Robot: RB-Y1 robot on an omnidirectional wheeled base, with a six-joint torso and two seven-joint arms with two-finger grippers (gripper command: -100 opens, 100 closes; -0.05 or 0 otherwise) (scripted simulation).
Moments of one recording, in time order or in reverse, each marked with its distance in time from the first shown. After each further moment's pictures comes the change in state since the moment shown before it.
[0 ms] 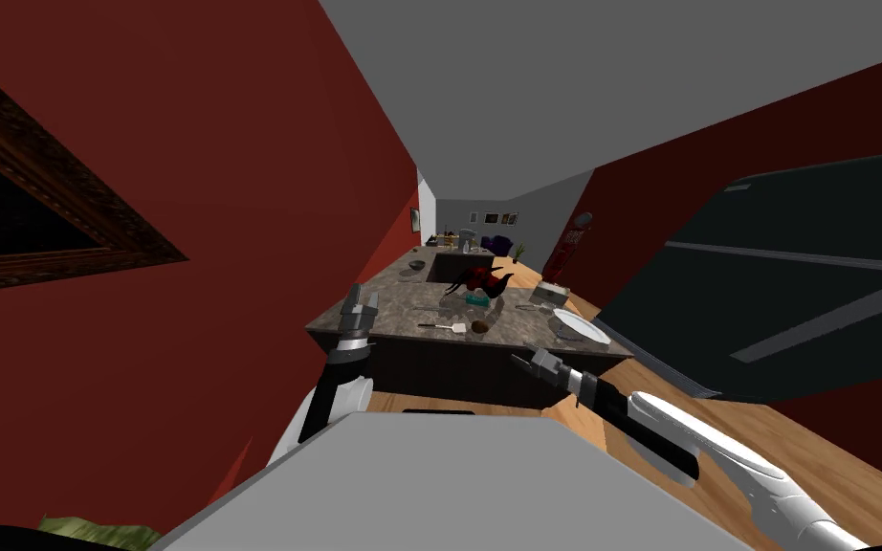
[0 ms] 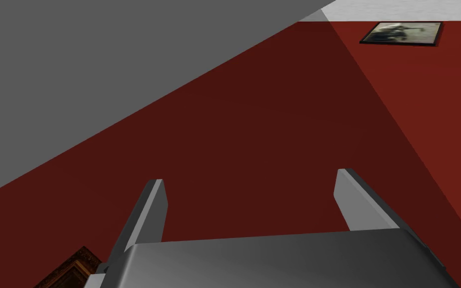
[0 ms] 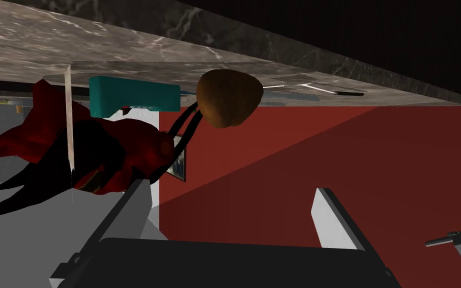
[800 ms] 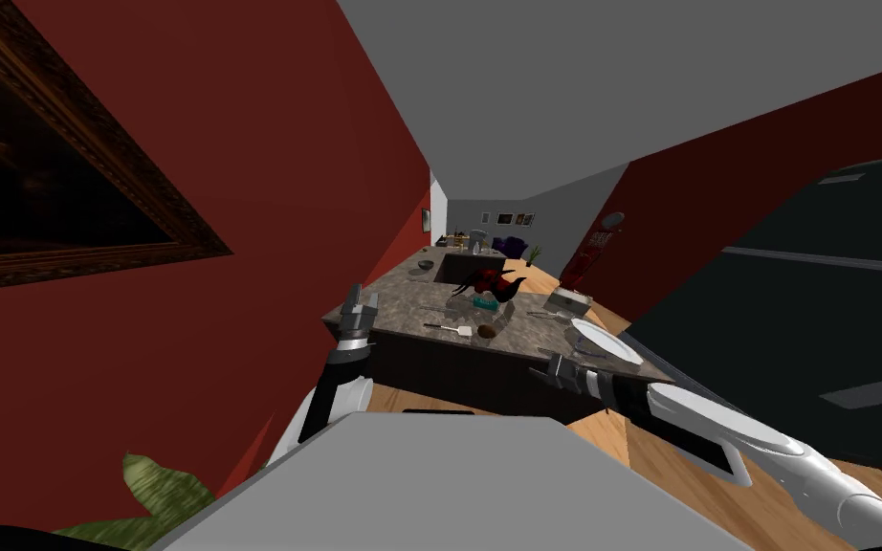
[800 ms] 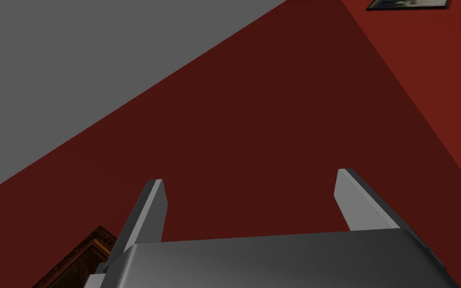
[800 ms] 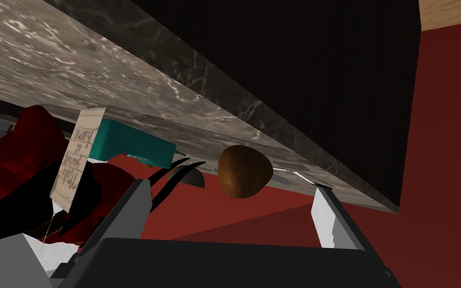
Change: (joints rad) left arm 0.000 0.000 0.000 0.000 0.000 0.000 0.000; right arm -0.010 -0.210 0.046 0.118 0.113 0.010 0.030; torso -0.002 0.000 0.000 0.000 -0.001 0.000
